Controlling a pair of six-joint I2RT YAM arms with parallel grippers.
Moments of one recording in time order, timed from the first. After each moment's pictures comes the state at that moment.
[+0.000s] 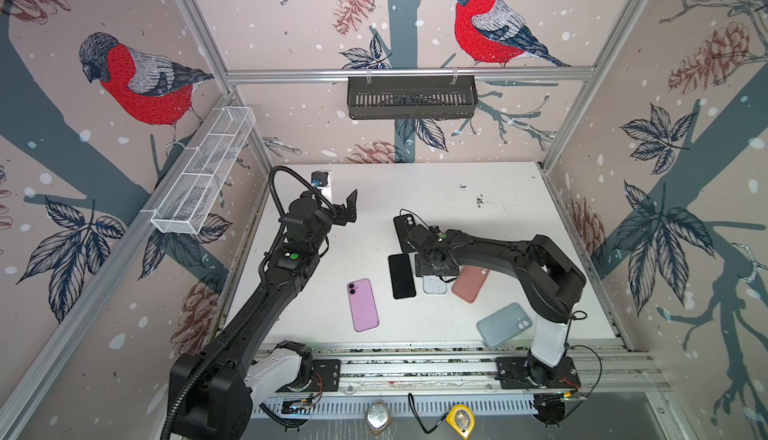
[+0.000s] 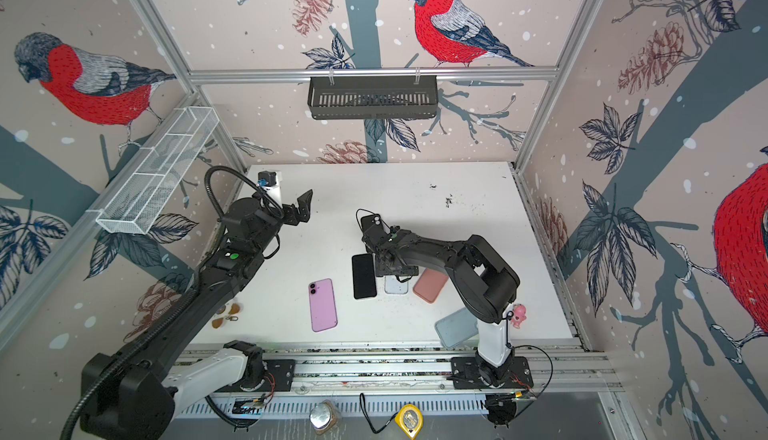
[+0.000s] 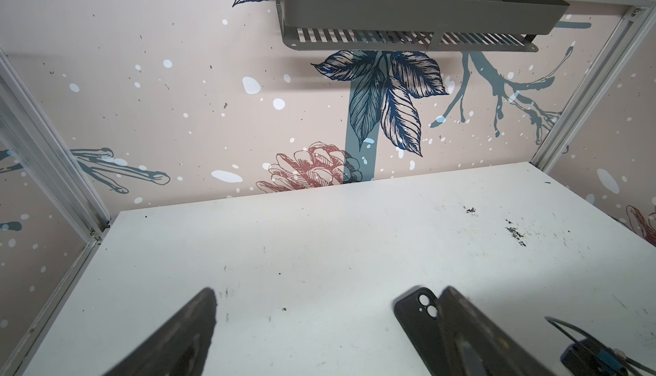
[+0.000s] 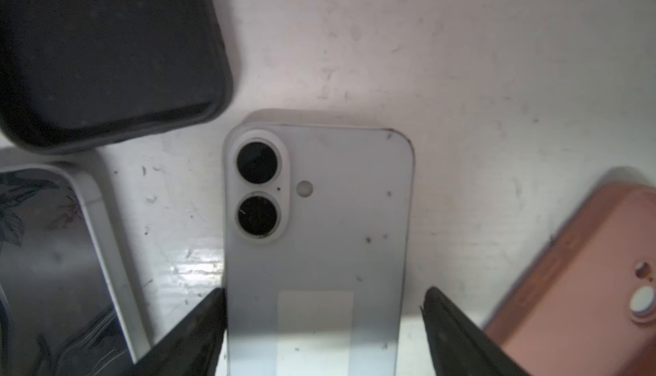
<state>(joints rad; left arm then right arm) -0.26 1.09 0.80 0.16 0.00 -0.05 0.85 1.88 1.18 -0.68 0.22 0.78</state>
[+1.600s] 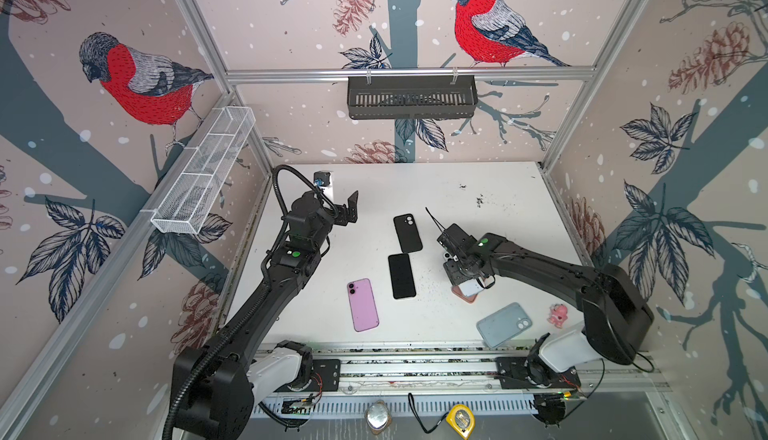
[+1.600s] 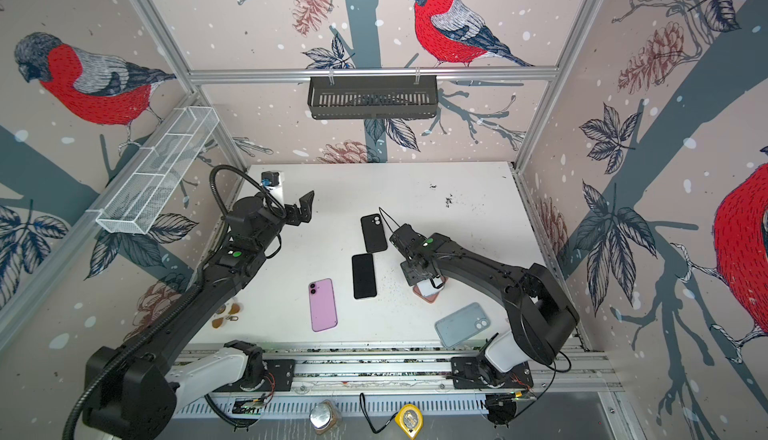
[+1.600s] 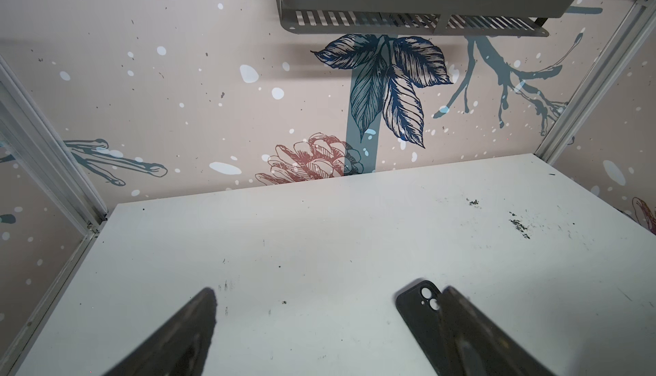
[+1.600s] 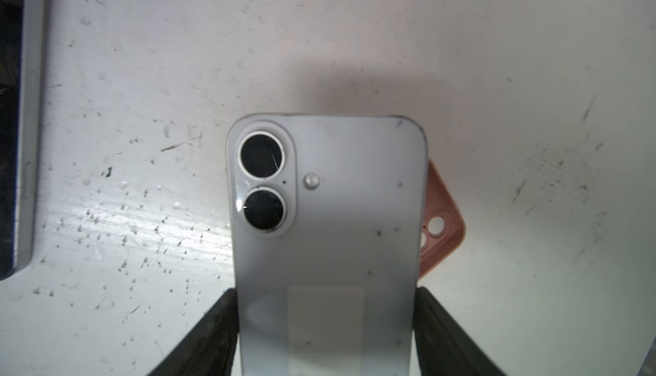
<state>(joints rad) -0.26 1.11 0.80 0.15 0.00 -0.05 0.74 1.52 0.99 -0.80 0.27 0.31</state>
